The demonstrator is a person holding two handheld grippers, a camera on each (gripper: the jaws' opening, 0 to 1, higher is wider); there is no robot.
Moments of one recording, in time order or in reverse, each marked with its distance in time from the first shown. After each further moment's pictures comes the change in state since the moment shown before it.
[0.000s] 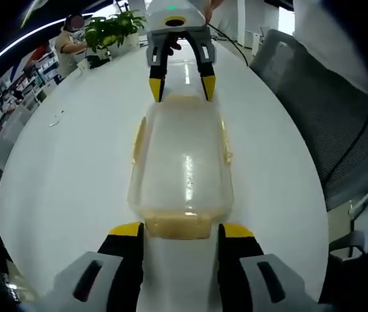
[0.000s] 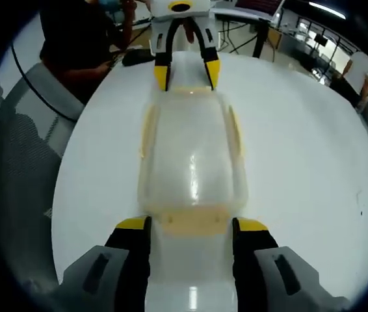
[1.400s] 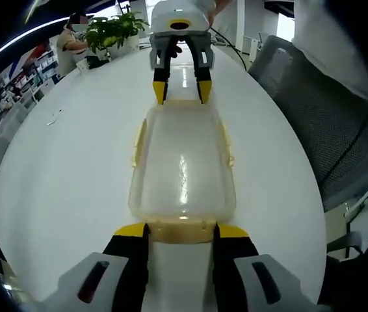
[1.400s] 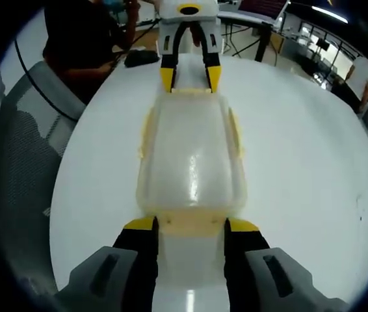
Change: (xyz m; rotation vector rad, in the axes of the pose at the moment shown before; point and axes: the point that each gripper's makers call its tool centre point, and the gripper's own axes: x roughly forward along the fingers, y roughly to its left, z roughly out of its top) left arm 0.000 0.003 -0.002 -0.012 -0.013 -0.037; right arm 0.003 -0.005 0.008 -0.020 -0.016 0.003
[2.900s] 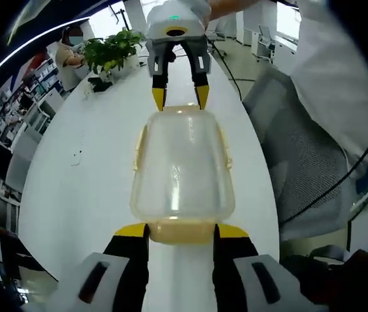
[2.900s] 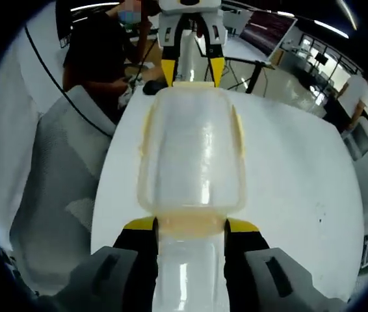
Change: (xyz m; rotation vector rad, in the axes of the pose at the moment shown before) left arm -0.103 -0.013 0.130 0.057 0.042 0.073; right arm -0.144 0.019 0.016 -0.056 -0.042 -0.049
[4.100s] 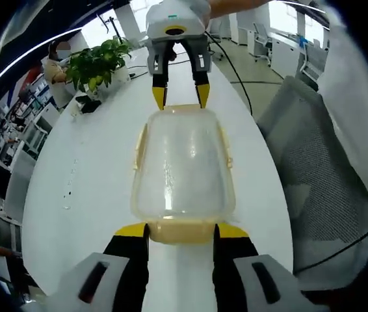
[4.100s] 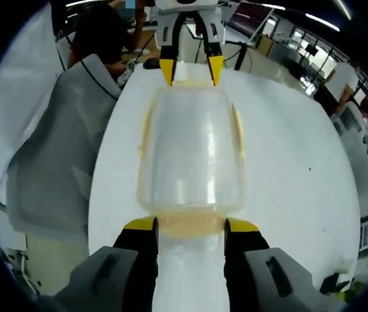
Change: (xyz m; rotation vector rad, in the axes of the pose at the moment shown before) left arm 0.093 0.000 0.094 0.062 -0.032 0.024; right arm -0.047 0.011 -0.126 0.030 0.057 -0.063
